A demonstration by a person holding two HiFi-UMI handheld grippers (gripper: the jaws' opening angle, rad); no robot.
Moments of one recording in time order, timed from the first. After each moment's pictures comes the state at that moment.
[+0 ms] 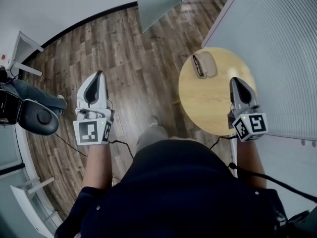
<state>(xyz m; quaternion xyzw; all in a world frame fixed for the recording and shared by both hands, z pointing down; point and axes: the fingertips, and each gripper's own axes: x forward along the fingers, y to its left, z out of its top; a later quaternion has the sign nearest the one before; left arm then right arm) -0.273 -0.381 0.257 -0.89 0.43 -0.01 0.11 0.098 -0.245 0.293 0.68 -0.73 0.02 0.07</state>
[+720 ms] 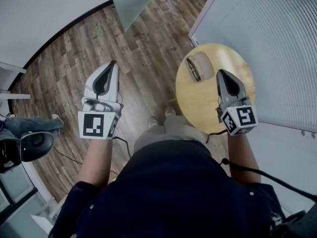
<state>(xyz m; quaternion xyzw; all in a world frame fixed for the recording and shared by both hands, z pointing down) -0.150 -0.514 0.278 -0.96 0.29 -0.01 0.07 0.108 -0.362 0.328 0.72 -0.69 0.06 0.09</state>
